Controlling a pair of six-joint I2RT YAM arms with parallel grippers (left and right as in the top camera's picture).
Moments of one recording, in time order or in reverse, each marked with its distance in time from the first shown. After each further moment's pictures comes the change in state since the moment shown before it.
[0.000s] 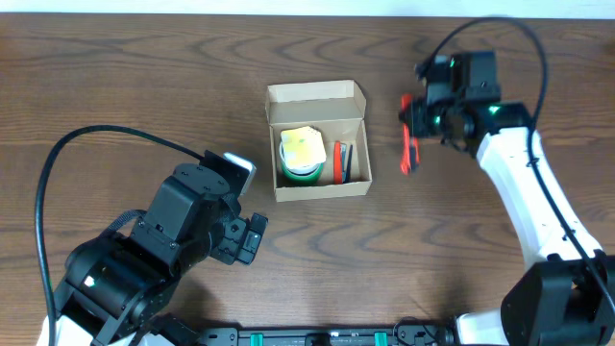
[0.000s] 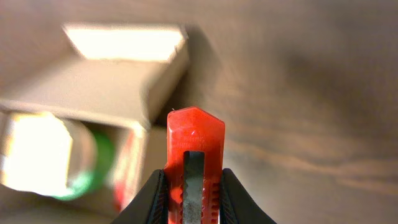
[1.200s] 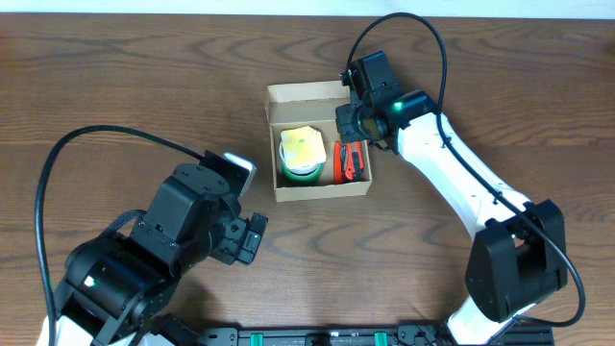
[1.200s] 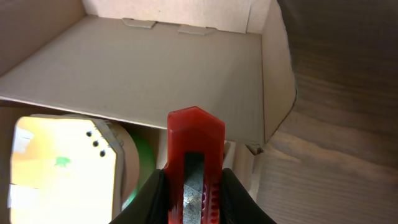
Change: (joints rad) left arm 0.000 0.000 0.000 0.000 0.000 0.000; right arm 0.329 0.203 0.086 -0.010 0.258 0.181
